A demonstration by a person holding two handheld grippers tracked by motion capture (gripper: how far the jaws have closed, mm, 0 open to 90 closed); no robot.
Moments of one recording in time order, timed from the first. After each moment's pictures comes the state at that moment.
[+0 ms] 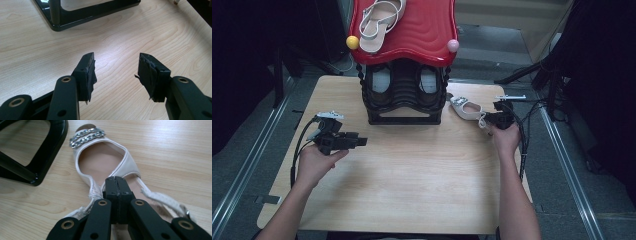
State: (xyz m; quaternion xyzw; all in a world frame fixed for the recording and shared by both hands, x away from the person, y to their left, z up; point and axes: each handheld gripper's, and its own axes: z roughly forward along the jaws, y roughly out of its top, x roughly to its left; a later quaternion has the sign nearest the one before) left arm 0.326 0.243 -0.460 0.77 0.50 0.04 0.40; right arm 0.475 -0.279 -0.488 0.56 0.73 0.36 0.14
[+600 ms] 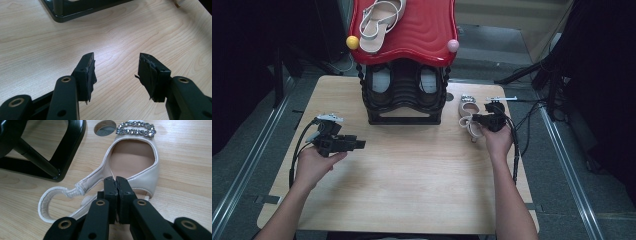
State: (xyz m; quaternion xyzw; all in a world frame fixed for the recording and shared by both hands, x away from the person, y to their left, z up) left arm 0.325 0.248 -0.468 0.77 0.50 0.03 0.39; right arm 0.460 -0.249 -0.483 0.56 0.74 0.36 0.13
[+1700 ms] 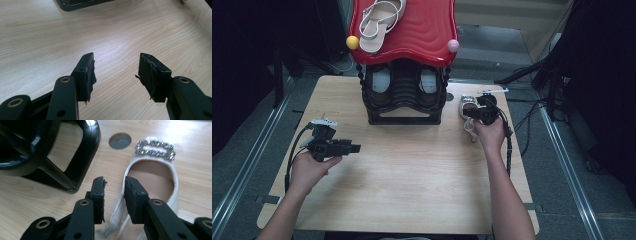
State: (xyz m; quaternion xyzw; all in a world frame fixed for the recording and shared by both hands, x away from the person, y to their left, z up) left arm 0.312 0.260 -0.475 0.76 0.52 0.03 0.38; right arm 0.474 -0.222 -0.470 0.53 0.76 0.37 0.13
